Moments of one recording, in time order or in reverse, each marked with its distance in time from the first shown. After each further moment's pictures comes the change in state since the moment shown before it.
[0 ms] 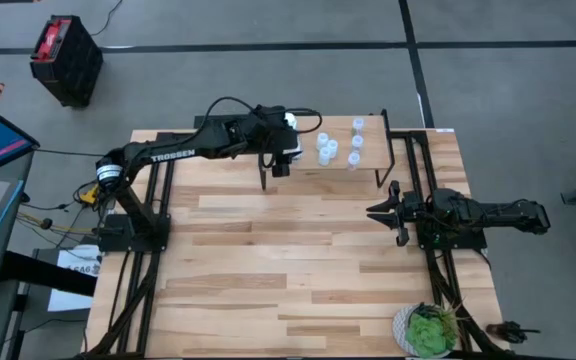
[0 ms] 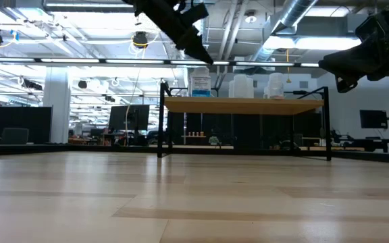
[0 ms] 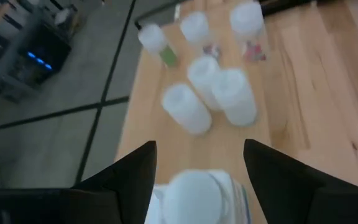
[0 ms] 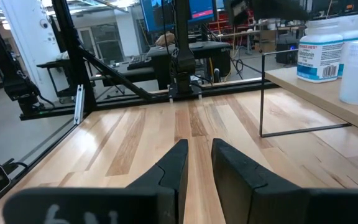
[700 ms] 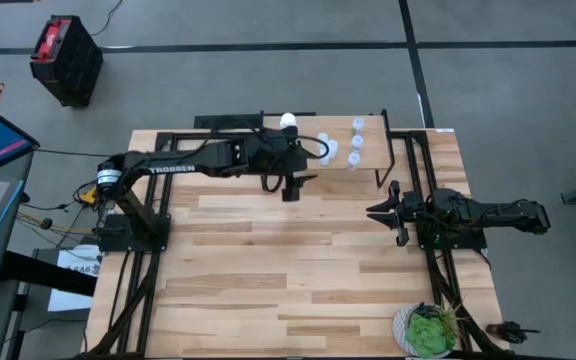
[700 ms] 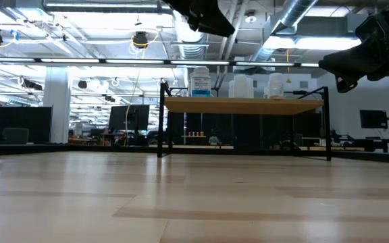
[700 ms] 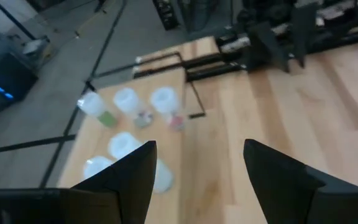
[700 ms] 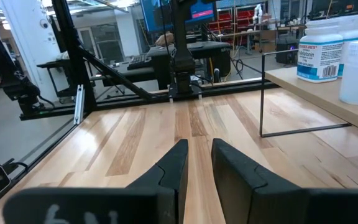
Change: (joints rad) left arm -0.179 -0.001 0.039 0.057 0.019 -0.159; right arm 0.000 0.000 0.000 0.000 0.000 0.000
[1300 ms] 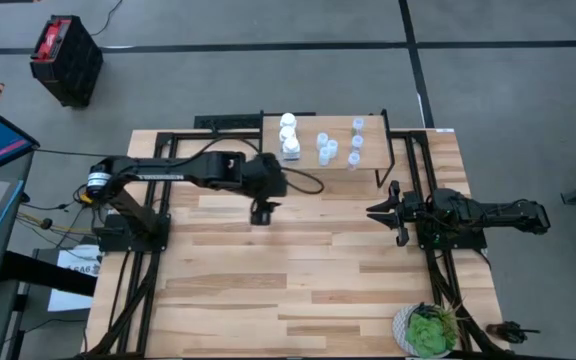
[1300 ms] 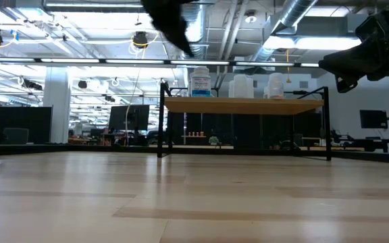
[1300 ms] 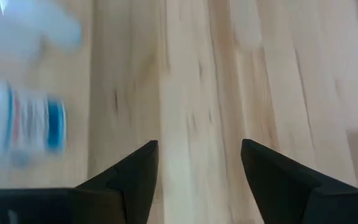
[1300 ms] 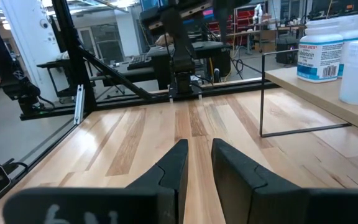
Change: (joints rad) left arm -0.102 -0.063 -0.022 -0.515 -0.049 -0.130; right arm 0.000 0.000 0.000 0.000 0.000 0.000
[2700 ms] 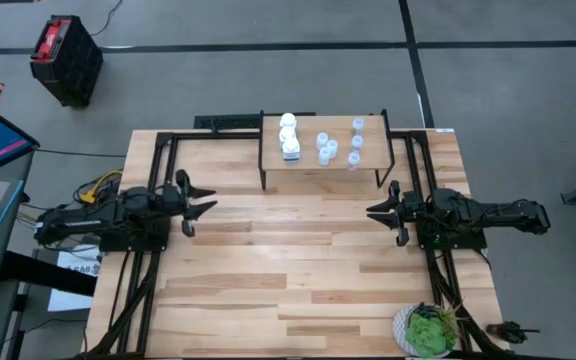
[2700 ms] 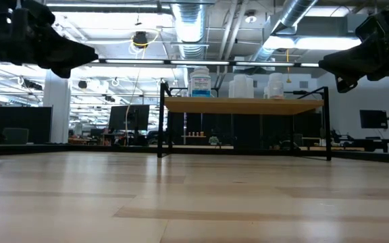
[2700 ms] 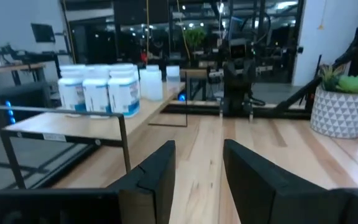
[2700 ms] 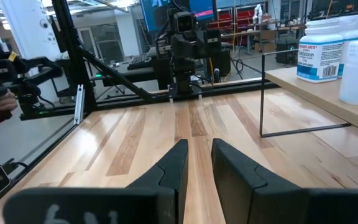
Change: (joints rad) left arm 0.018 -1.578 -1.456 0.864 -0.010 -0.212; right arm 0.000 0.000 0.000 0.000 0.001 0.000
